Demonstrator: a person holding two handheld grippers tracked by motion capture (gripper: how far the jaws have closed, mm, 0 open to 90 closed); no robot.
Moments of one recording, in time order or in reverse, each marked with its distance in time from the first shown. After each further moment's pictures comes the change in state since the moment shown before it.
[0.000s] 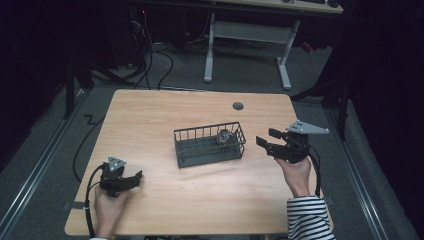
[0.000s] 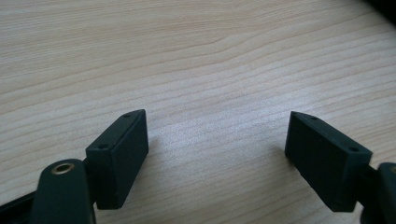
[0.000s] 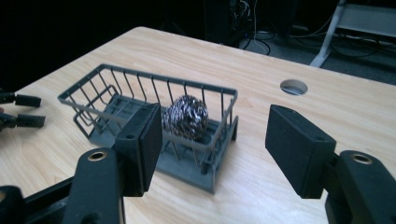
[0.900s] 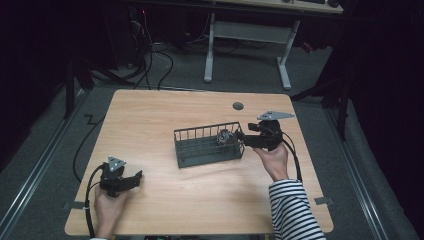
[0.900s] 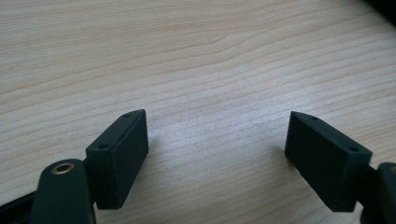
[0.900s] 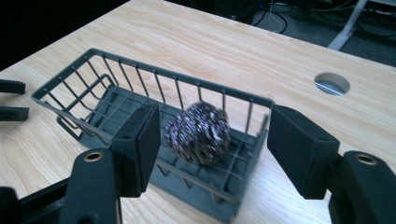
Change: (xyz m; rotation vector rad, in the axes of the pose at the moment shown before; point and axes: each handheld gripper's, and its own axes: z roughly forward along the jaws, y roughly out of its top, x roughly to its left) left arm 0.000 0.000 0.000 -0.001 -0.001 0.001; right arm 0.010 0.019 0.071 0.130 0.028 -0.025
